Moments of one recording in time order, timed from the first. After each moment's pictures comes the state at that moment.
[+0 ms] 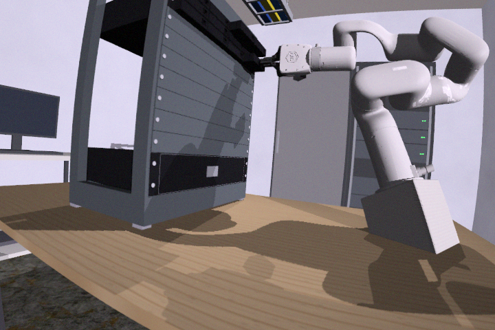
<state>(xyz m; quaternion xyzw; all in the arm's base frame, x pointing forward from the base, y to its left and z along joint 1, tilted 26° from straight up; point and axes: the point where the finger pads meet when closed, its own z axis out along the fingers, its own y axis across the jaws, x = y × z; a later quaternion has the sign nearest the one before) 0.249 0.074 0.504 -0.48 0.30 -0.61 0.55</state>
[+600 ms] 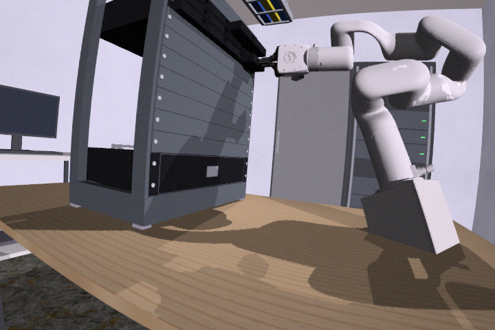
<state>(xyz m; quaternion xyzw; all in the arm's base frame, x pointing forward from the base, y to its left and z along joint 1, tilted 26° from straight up) 0.256 0.075 0.507 -0.48 0.30 -0.61 0.55</state>
